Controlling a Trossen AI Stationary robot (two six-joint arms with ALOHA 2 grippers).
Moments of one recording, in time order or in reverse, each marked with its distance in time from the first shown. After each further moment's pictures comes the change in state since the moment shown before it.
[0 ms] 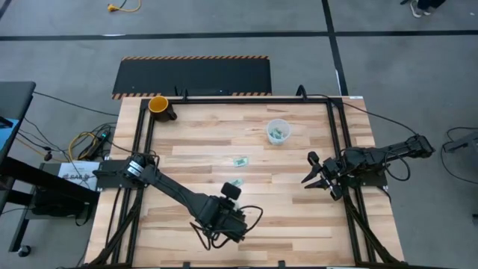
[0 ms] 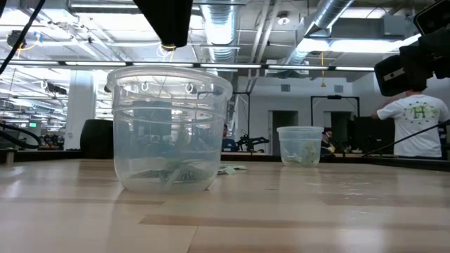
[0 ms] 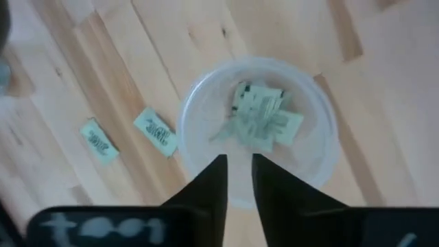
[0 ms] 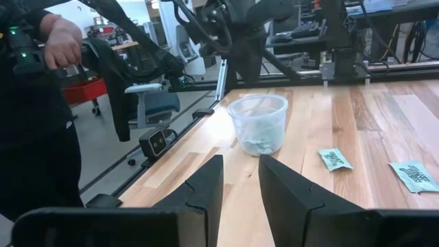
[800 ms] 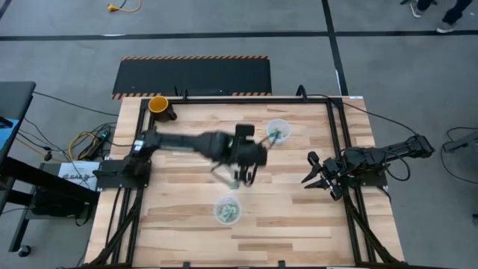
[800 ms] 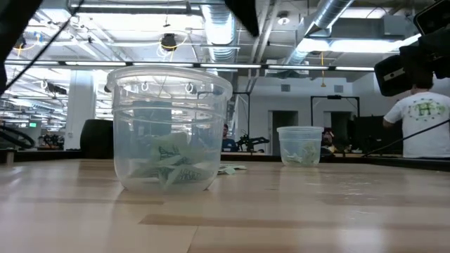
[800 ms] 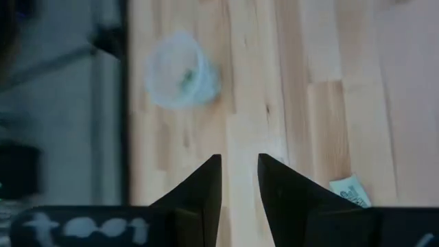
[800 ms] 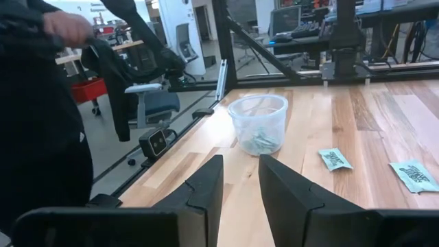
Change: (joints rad) left arm 0.375 -0.053 0.203 0.129 -0.186 0.152; right arm 0.000 0.000 0.000 0.000 0.000 0.000
